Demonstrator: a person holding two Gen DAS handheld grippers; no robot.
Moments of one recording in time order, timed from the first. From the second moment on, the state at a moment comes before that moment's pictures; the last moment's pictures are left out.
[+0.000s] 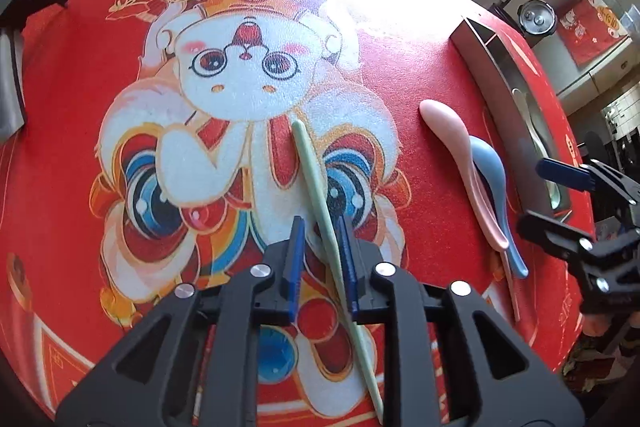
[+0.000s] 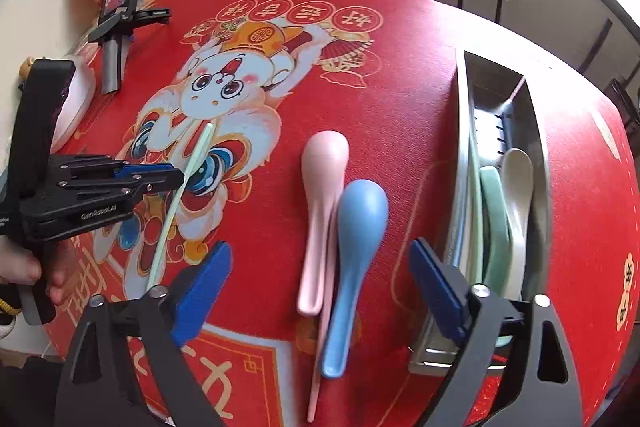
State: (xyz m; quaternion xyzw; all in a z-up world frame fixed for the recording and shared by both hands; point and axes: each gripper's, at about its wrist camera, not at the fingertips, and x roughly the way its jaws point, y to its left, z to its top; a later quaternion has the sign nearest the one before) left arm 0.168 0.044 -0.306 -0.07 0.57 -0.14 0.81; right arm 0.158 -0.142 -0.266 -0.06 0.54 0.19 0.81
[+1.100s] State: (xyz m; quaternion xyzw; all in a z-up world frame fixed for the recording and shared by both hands) left arm 0.130 0.050 -0.317 -0.12 0.56 -0.10 0.82; right arm 0.199 -0.108 -0.305 -0.04 0.58 0.15 0.80
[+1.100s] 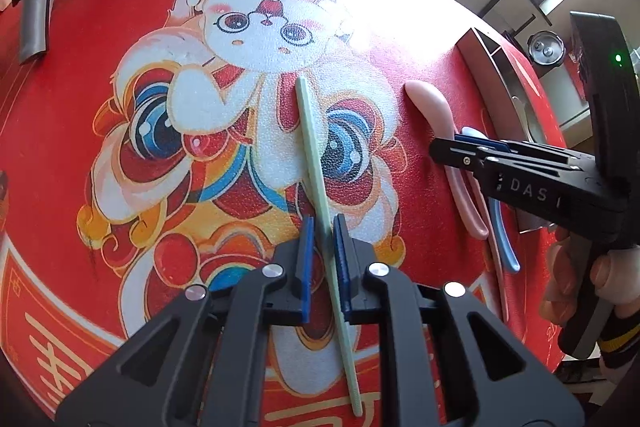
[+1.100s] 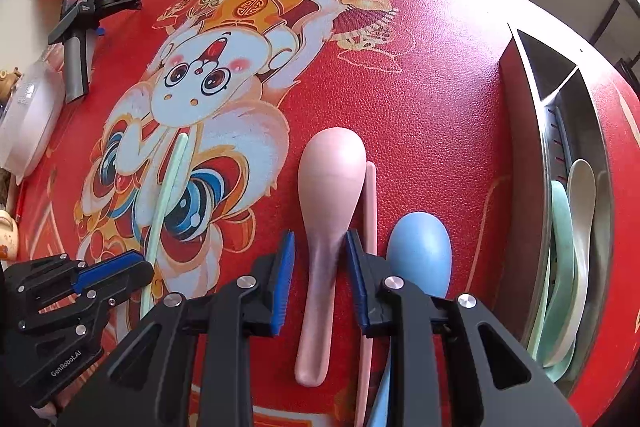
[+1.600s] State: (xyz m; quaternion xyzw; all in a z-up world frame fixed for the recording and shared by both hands) left arm 0.129 0.051 -0.316 -0.12 0.55 -0.11 0.82; right arm 0.173 -0.102 -0.298 -0.01 0.57 0.18 0.80
